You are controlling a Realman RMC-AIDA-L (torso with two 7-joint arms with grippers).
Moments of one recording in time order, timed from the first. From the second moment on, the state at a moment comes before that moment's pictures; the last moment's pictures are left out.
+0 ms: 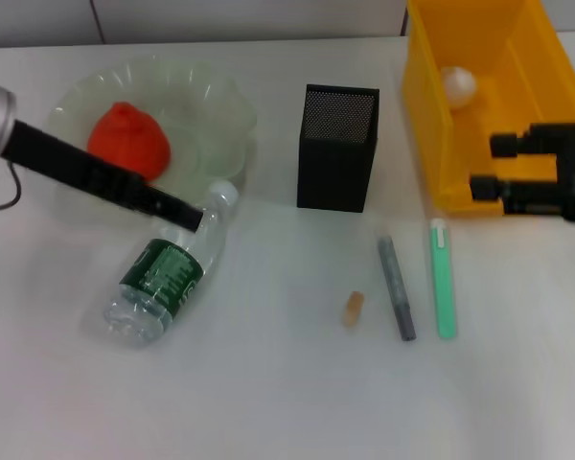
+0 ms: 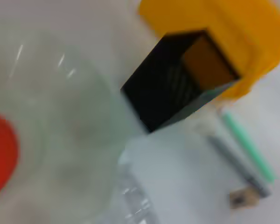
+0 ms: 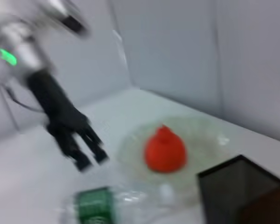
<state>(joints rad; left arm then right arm) -0.73 -2.07 0.85 1.18 2.52 1.84 -2.49 0.27 2.08 -0.87 -1.30 -1.87 -1.69 1.78</state>
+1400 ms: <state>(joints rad) -0.67 -2.08 1.39 1.20 2.52 1.54 -2.73 0.30 2.02 -0.67 -0.74 -1.85 -1.80 1.40</state>
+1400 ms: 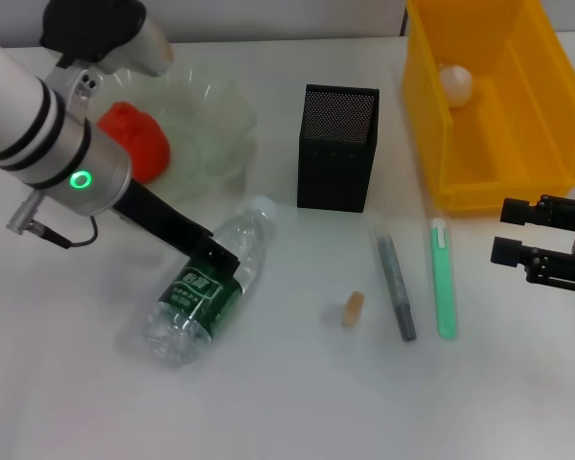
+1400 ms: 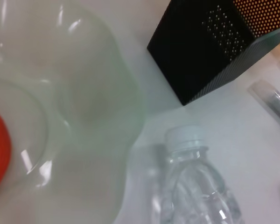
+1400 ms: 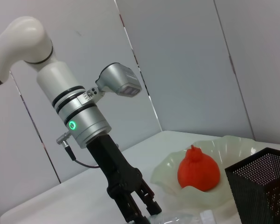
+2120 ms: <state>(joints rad) -0.70 -2.08 1.54 1.21 2.46 1.39 -2.78 0.30 2.02 -0.66 -0.73 -1.85 -1.81 1.40</state>
